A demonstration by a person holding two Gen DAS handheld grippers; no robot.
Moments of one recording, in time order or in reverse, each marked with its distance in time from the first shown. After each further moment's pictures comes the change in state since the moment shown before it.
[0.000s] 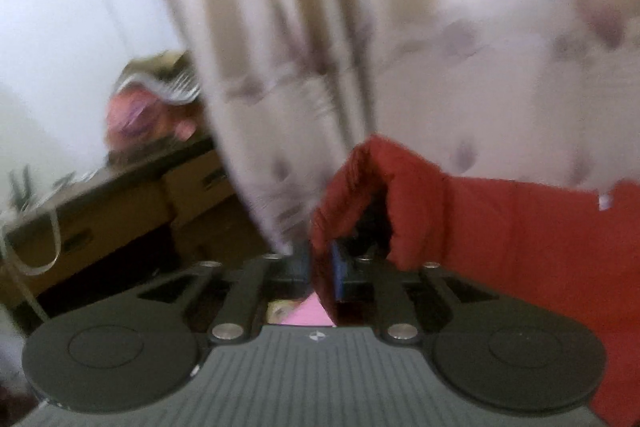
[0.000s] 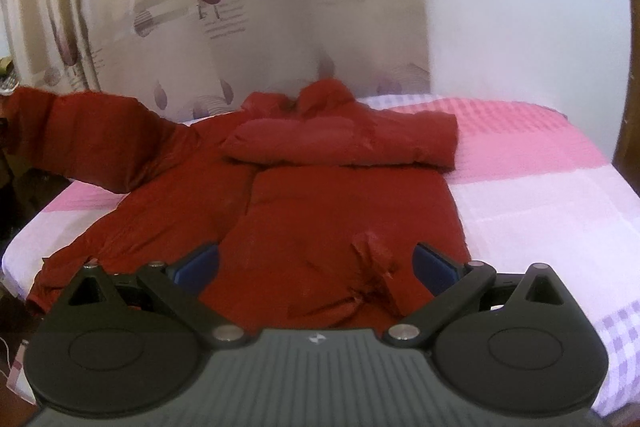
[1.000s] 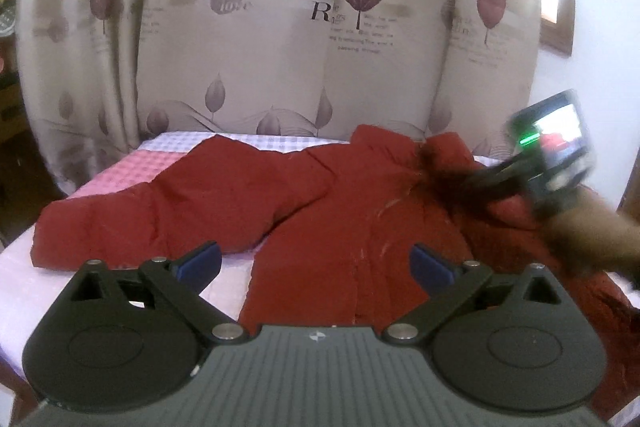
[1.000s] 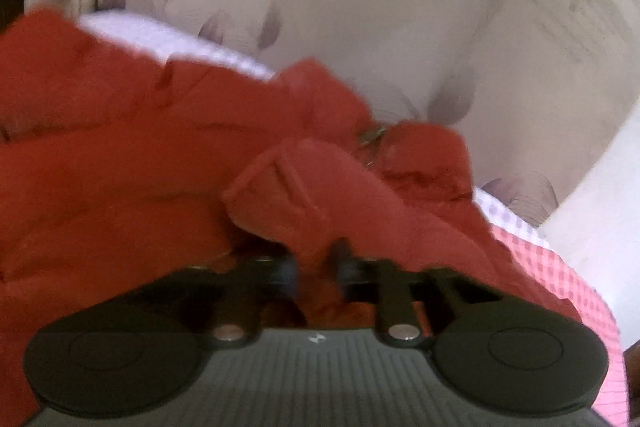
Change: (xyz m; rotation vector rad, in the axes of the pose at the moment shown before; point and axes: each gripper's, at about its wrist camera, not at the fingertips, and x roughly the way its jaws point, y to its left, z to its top) left arm -0.141 -0.097 -0.096 -0.036 0.048 -0.674; right arm 0.269 0.098 0.105 -0.503 0.027 -0.115
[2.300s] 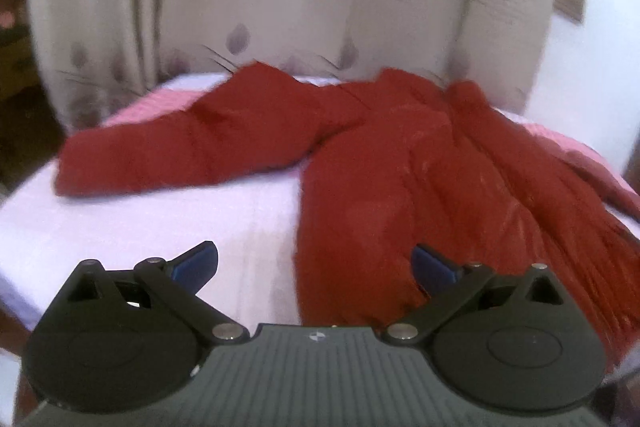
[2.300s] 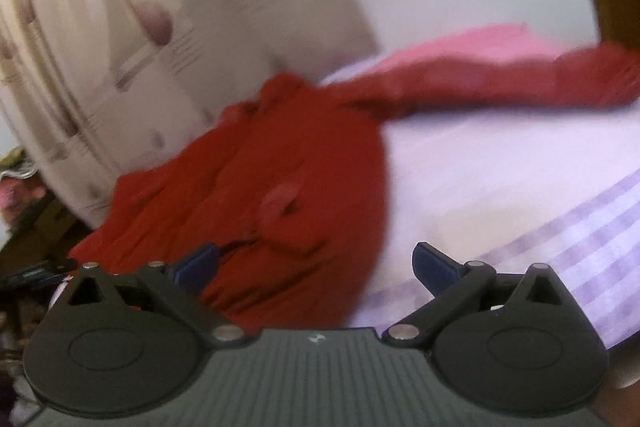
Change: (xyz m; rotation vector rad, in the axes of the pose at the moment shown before) left arm -0.010 0.053 -0.046 -0.021 0.158 -0.029; right arm -0.302 -0.122 -0.268 0.827 -0.009 0.300
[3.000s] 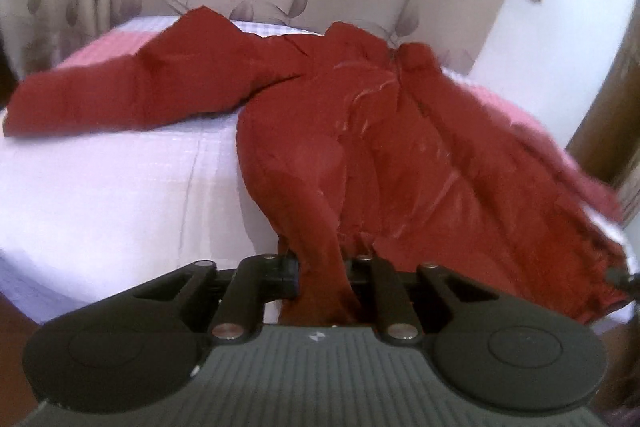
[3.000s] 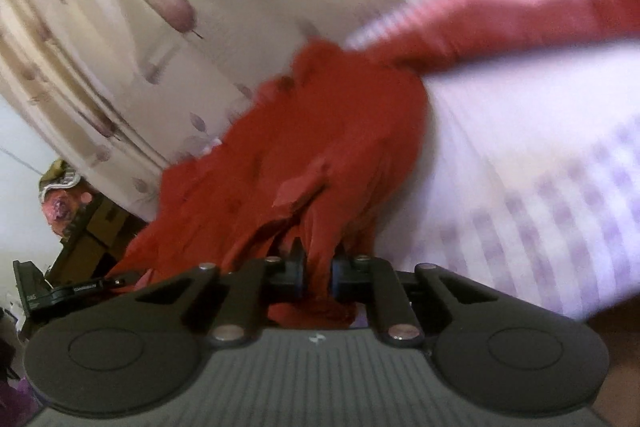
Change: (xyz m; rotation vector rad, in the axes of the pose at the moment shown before) left arm -0.027 -0.009 -0.015 -0.010 0.139 -0.141; right arm -0.012 -0.005 -0.001 0.135 0.098 0.102
